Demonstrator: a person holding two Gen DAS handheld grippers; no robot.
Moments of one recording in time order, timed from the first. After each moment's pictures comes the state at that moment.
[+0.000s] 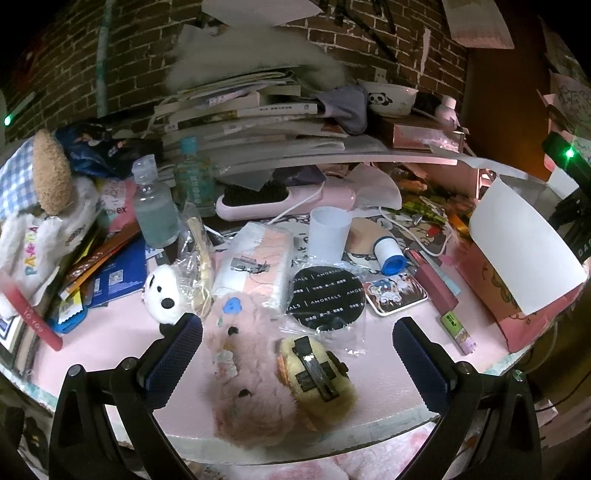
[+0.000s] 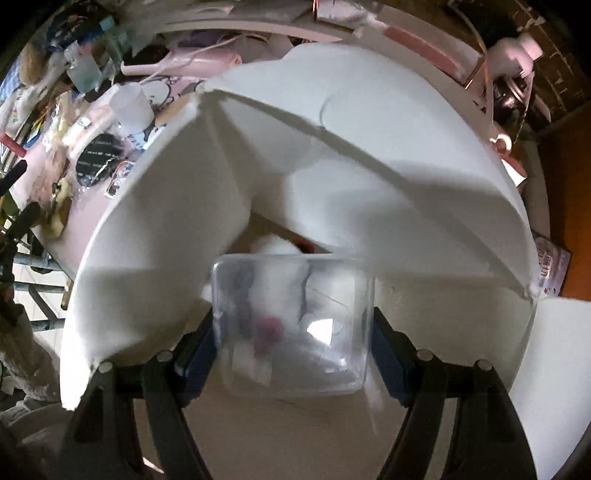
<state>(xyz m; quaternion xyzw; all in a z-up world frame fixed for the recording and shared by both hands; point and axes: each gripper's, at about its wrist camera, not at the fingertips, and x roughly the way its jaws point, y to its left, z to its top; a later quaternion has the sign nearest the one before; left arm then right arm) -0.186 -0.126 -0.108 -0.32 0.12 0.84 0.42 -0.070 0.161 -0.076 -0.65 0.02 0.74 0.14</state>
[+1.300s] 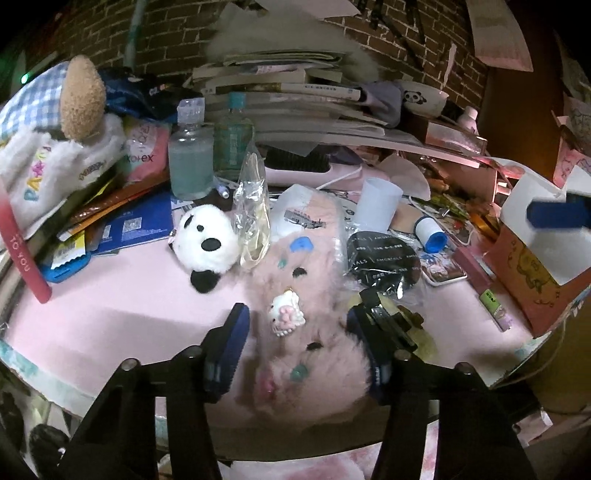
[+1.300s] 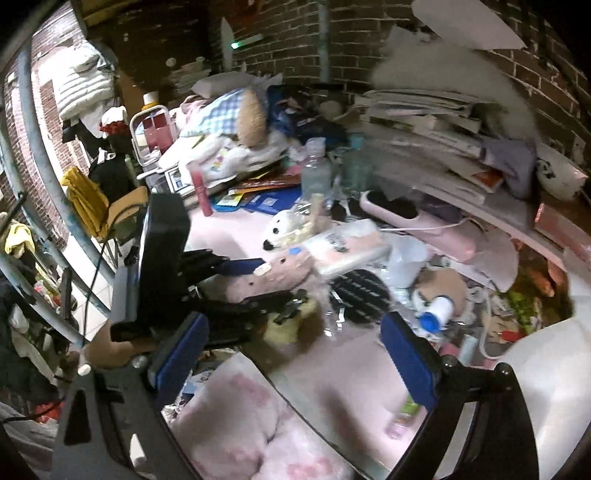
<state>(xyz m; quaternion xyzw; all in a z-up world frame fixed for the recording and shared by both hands) -0.217 -0.166 -0.154 -0.33 0.07 0.84 0.42 -0.098 -0.058 -0.073 -0.38 -0.02 0.92 -0.08</state>
